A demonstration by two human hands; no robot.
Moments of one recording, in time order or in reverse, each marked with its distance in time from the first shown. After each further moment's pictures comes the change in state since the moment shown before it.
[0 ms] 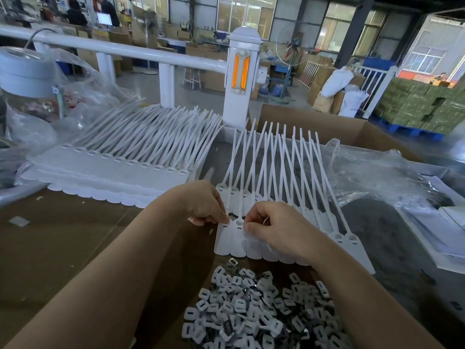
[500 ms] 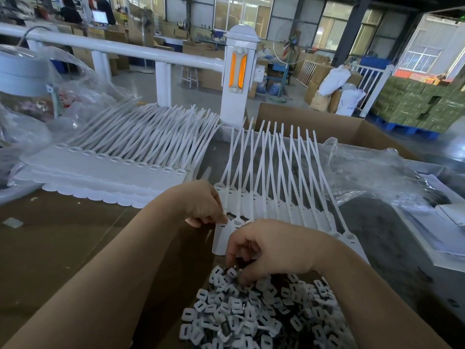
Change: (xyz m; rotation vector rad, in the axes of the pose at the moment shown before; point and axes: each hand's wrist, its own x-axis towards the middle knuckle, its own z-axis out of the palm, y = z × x) left_hand 0.001 0.000 0.002 -0.003 -0.006 -0.007; right_hand -0.014 -0.021 -0.010 -0.170 -0.505 -0.233
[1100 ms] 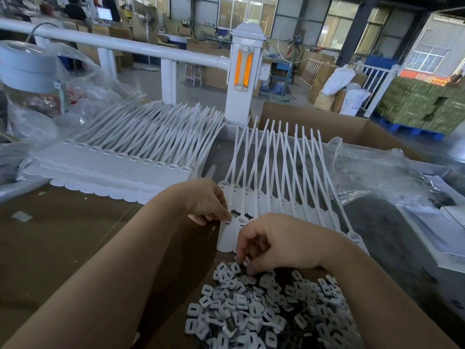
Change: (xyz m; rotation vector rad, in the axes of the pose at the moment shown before) left_hand 0.000 -0.005 -0.003 -0.018 -0.027 0.041; right_hand -0.003 0.004 -0.004 0.041 0.050 0.006
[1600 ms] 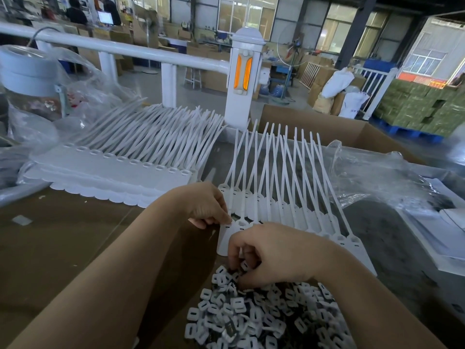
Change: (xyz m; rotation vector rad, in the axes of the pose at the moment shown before) left_hand 0.003 -0.002 0.000 -0.004 0.000 0.001; right_hand 0.002 -0.015 0.009 -0.169 -0.019 0.002
